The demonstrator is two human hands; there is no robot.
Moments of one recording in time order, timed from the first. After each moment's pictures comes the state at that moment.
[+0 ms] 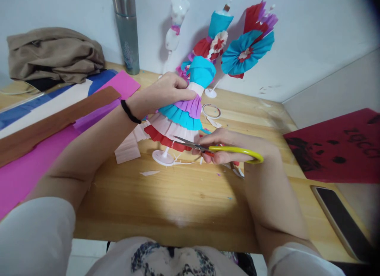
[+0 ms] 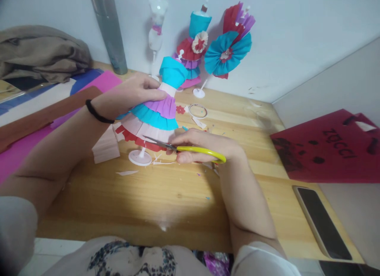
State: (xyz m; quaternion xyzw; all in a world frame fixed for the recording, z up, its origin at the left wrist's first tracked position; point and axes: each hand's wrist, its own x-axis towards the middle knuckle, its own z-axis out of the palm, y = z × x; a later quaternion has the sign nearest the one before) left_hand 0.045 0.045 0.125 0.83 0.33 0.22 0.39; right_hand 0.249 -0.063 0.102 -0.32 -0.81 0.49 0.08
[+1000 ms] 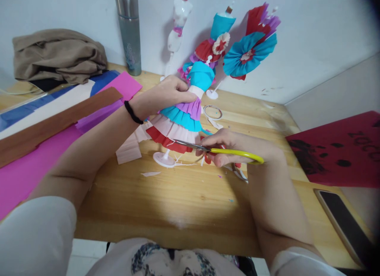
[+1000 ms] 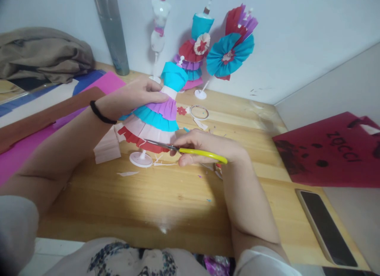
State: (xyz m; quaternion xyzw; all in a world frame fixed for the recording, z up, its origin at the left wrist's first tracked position) left_hand 0.042 0.047 0.118 0.83 0.30 0.22 0.42; right_hand 0.252 -0.066 0.097 -0.35 -0.78 0.51 0.11
